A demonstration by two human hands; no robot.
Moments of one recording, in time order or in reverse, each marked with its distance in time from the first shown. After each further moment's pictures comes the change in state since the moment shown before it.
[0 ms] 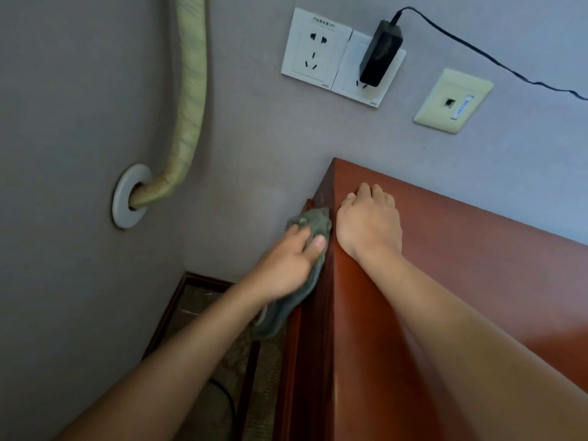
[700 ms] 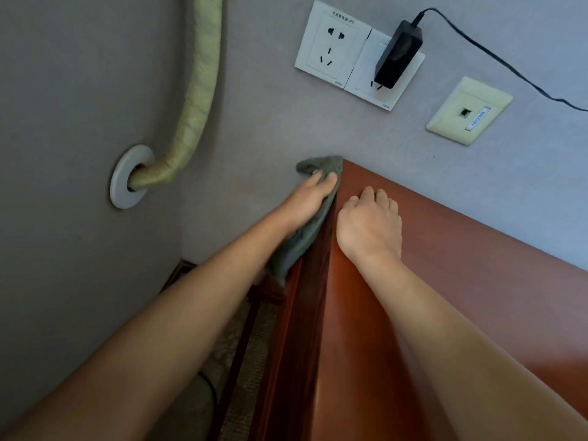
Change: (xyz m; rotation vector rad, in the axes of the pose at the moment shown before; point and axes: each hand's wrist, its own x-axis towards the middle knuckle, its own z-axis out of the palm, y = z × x) left_hand 0.090 0.033 -0.009 -0.469 0.097 -0.128; right_hand 0.002 0.000 -0.005 0.006 -0.019 -0.011
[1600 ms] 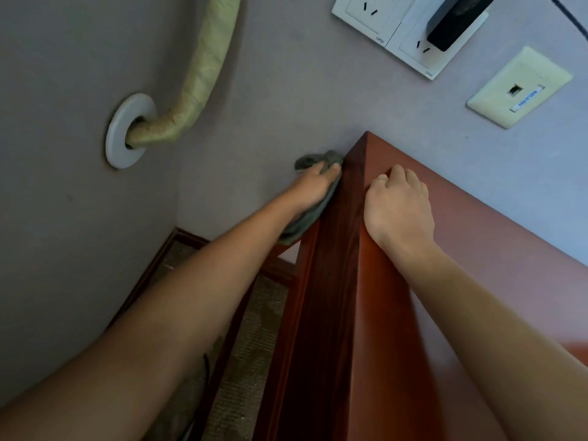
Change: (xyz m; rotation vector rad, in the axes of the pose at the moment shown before) left_hand 0.031 -0.064 -0.012 0.078 0.026 -0.125; right_hand 0.003 0.006 0.007 0.029 0.043 -0.049
